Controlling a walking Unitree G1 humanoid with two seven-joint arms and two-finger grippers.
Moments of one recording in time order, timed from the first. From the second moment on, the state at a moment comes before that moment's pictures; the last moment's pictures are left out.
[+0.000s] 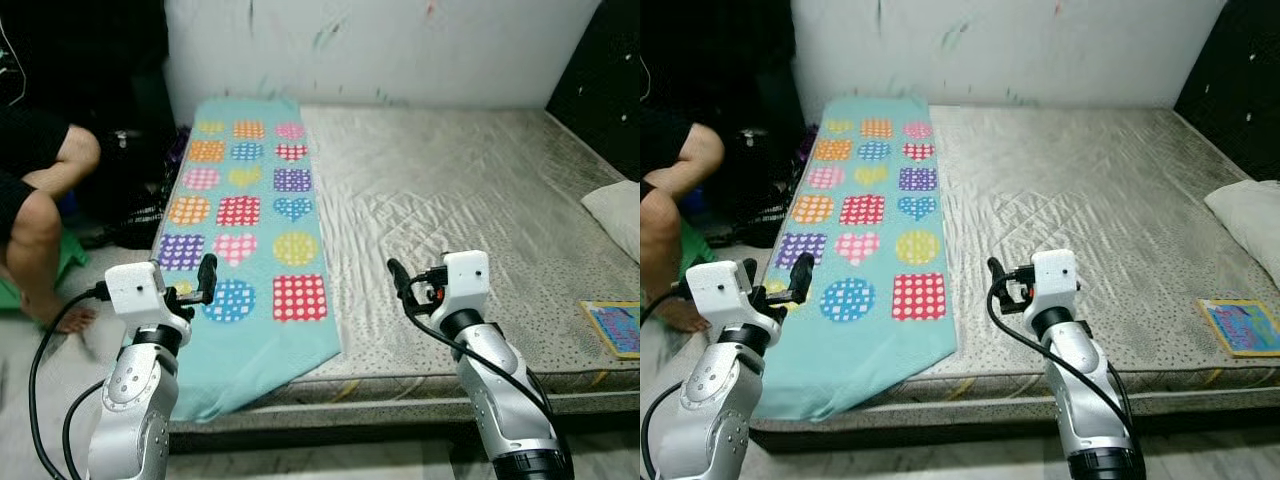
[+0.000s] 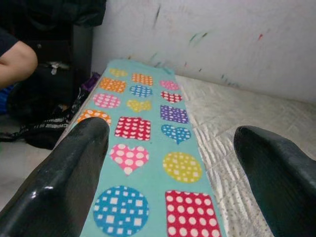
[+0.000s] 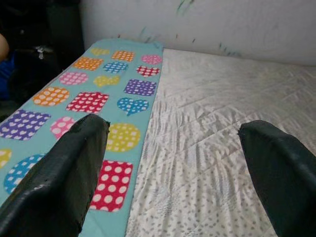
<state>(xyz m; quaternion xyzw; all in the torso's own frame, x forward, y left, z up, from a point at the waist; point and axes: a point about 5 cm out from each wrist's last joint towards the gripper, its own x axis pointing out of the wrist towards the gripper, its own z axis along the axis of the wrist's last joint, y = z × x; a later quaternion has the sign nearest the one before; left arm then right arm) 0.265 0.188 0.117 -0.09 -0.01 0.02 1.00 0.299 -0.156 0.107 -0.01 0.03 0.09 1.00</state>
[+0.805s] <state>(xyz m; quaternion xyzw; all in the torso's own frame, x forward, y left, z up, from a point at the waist) 0.267 0.191 0.119 -0.09 -0.01 0.02 1.00 0.304 -0.154 0.113 -0.02 0.02 0.10 0.99</state>
